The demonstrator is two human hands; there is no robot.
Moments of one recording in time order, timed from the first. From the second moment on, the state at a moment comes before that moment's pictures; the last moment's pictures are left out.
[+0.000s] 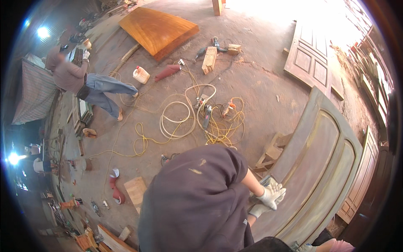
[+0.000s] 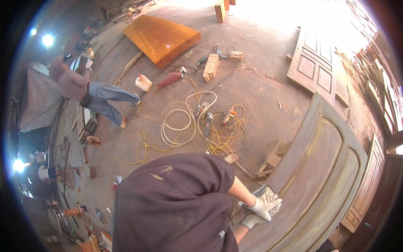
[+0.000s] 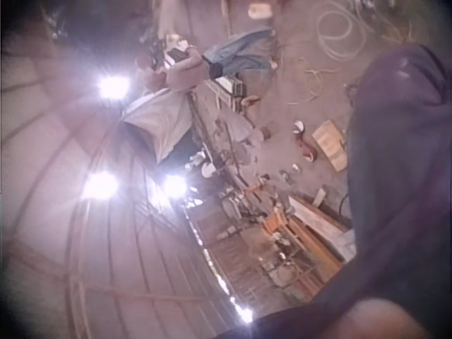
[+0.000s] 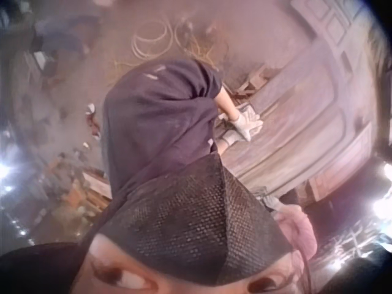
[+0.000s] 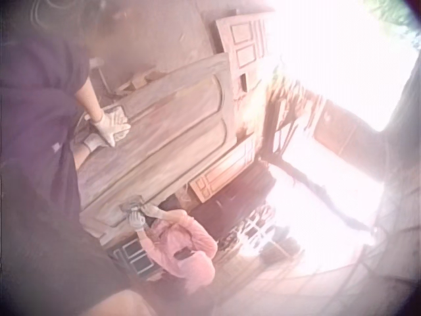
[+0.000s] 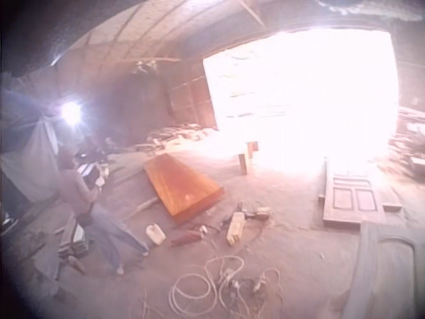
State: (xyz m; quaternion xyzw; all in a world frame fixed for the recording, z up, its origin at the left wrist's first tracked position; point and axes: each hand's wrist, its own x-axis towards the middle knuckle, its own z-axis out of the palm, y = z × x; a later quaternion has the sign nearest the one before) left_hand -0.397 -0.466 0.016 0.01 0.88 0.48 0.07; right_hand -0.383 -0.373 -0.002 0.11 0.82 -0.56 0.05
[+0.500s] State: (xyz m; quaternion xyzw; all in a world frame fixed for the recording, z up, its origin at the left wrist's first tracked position) left_hand -0.435 -0.486 -0.001 0.16 0.84 0.50 0.16; right_hand -0.435 -0.358 -0.007 0.13 0.87 -0.47 0.03
